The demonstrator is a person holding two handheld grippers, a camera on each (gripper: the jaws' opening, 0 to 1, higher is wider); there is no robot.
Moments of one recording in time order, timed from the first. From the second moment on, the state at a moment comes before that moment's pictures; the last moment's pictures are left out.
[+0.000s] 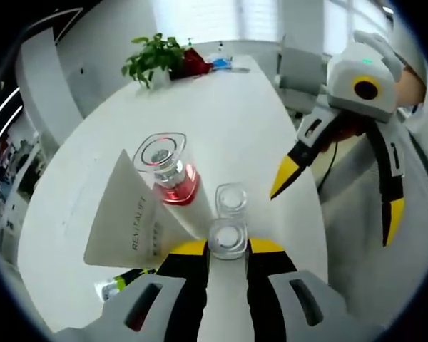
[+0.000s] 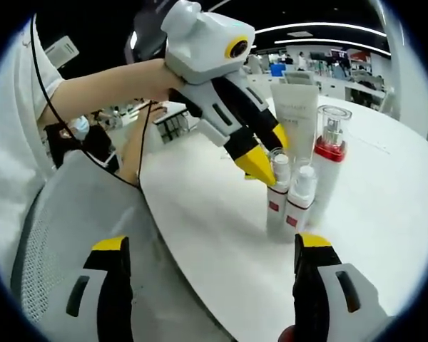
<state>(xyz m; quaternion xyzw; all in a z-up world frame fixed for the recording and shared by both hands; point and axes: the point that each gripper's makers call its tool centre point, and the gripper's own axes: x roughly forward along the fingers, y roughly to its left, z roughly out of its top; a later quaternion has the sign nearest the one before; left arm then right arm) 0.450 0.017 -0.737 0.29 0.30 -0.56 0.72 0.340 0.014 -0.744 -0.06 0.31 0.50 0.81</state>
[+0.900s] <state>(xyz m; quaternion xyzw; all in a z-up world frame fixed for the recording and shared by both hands) 0.451 0.021 -0.722 0.30 0.28 -0.55 0.73 0.340 0.013 -0.745 -0.07 0.31 0.49 0.81</state>
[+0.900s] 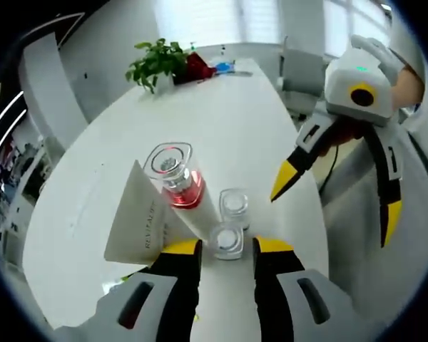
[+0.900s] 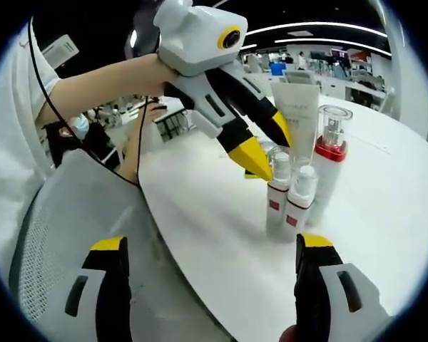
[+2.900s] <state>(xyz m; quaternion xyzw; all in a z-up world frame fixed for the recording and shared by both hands) 0.384 0.141 -0.700 0.10 0.29 -0.36 0.88 0.354 -0.002 -0.724 -0.08 0.29 0.43 0.85</state>
